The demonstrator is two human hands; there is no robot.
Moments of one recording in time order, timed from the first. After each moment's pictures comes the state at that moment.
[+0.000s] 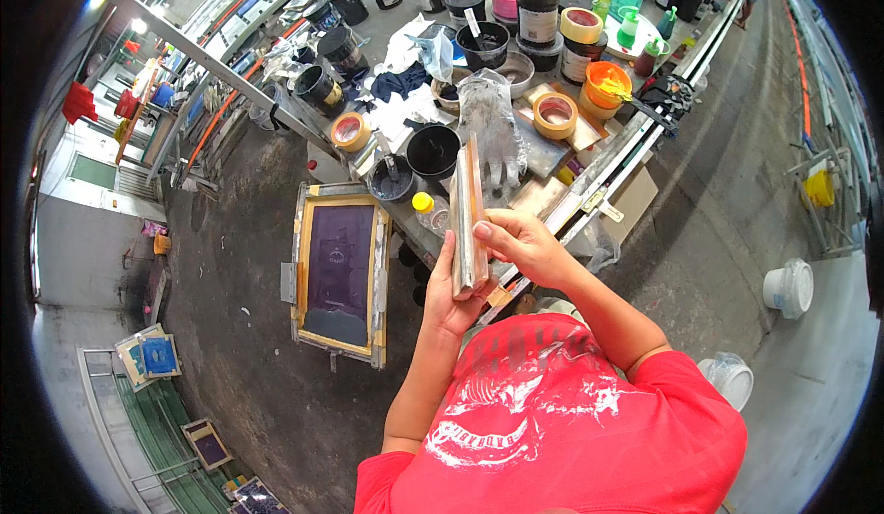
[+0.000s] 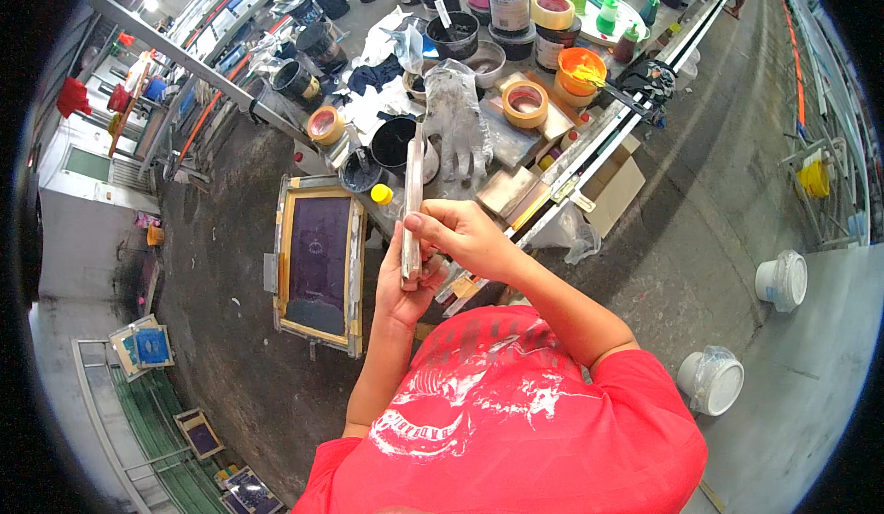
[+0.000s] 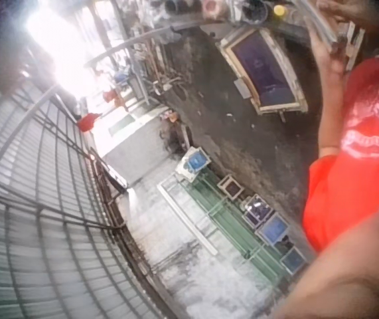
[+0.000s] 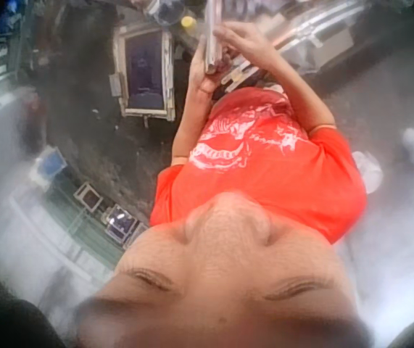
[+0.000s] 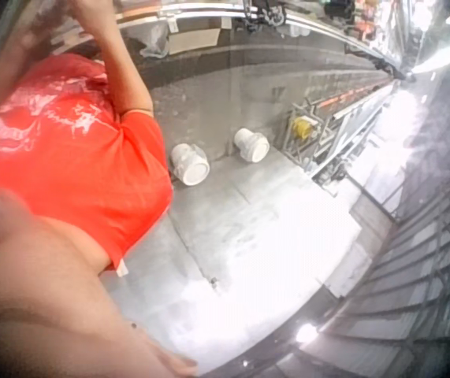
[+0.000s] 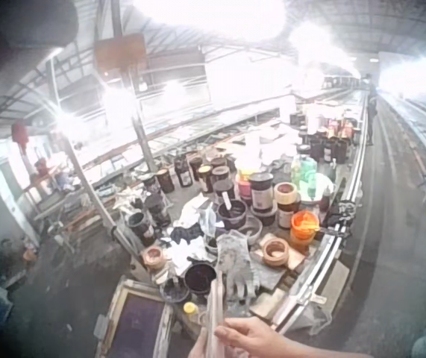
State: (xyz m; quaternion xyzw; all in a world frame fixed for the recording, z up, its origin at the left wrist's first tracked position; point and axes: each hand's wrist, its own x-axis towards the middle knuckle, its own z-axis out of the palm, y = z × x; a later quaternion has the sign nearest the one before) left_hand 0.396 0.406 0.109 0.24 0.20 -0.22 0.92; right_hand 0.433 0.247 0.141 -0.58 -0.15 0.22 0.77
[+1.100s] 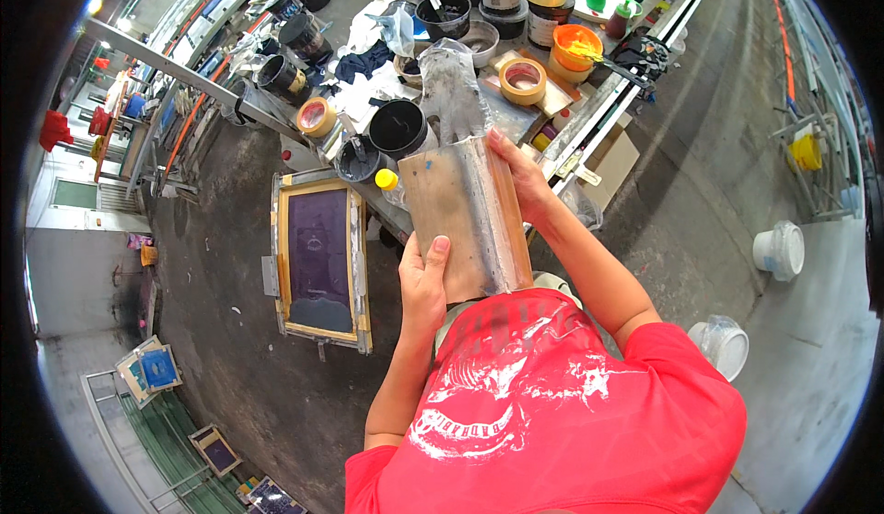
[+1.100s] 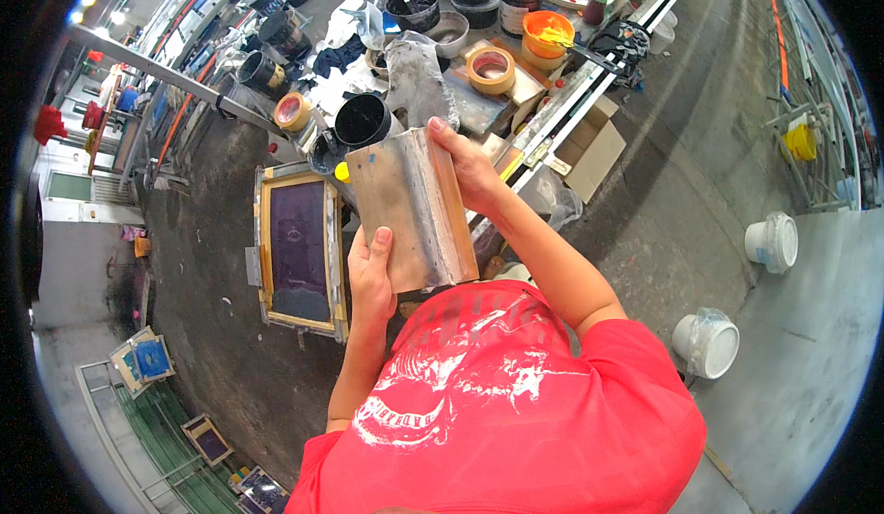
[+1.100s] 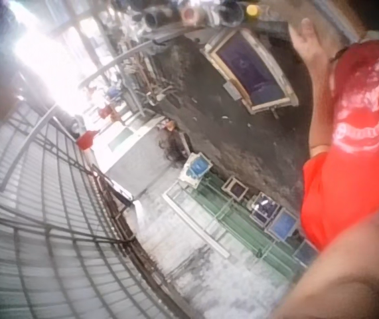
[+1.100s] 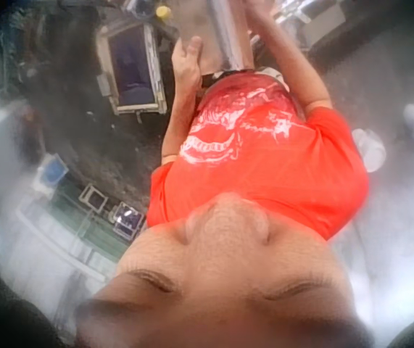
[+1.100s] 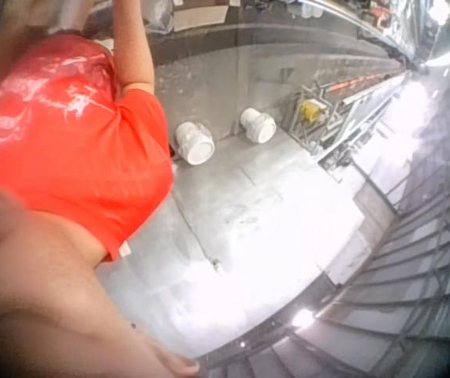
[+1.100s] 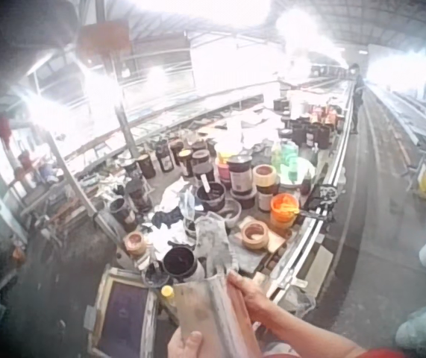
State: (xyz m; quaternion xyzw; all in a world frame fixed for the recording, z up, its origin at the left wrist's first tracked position) left_hand 0.365 0.401 0.094 0.53 0.05 -0.07 0.85; right_hand 0.472 0.217 0.081 -0.34 0.05 0.23 0.91
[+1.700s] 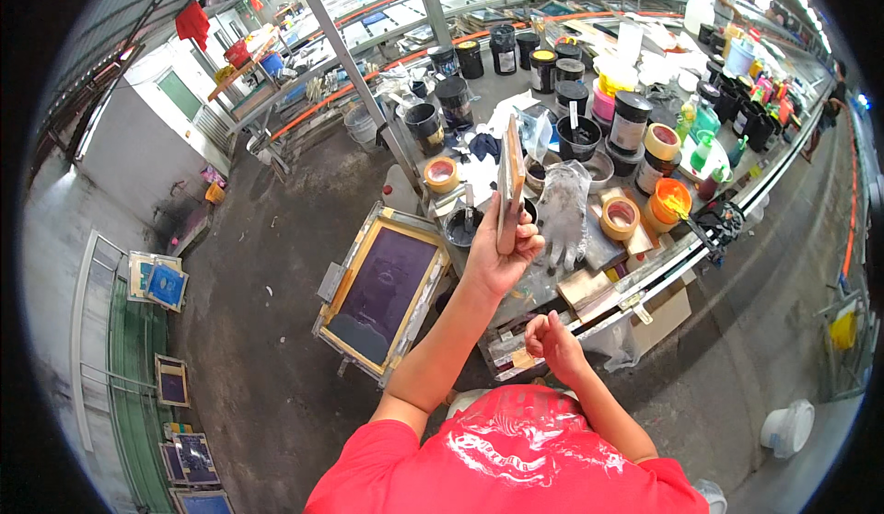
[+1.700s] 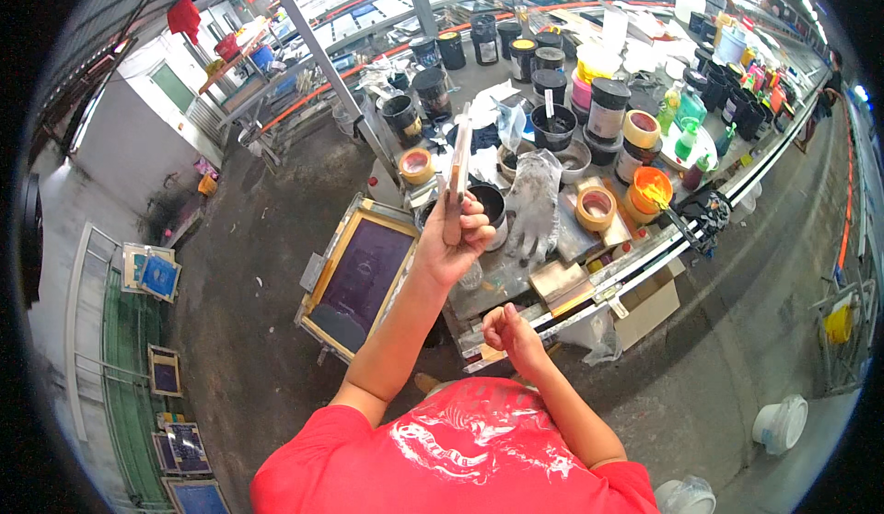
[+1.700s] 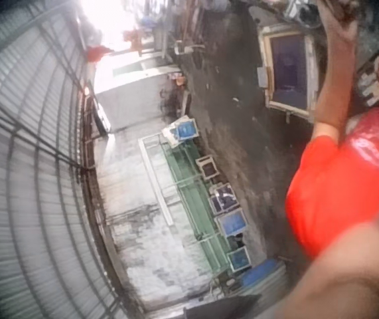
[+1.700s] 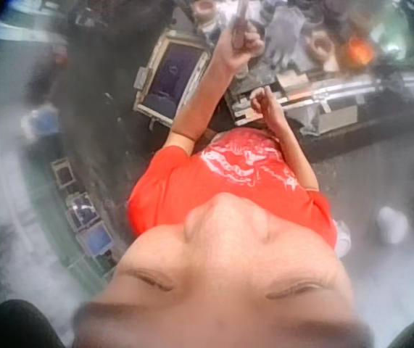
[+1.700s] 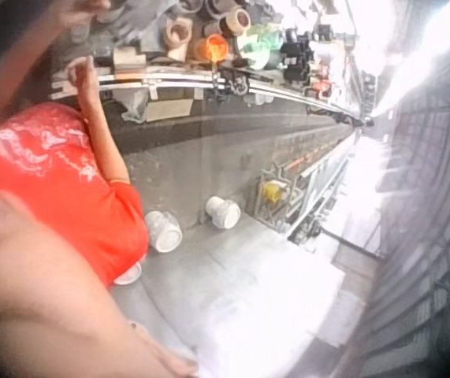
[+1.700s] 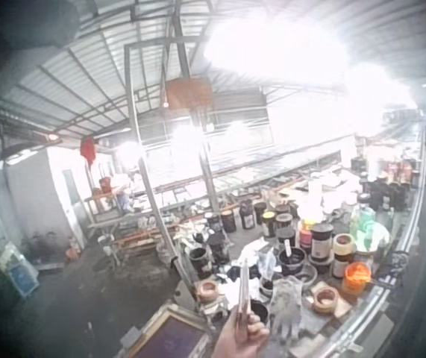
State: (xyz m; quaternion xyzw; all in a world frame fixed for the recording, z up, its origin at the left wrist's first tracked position) left_hand 0.495 0.420 0.162 0.10 0.00 -0.15 0.98; right_hand 0.394 0.254 0.041 -0.41 -0.10 0.32 0.85
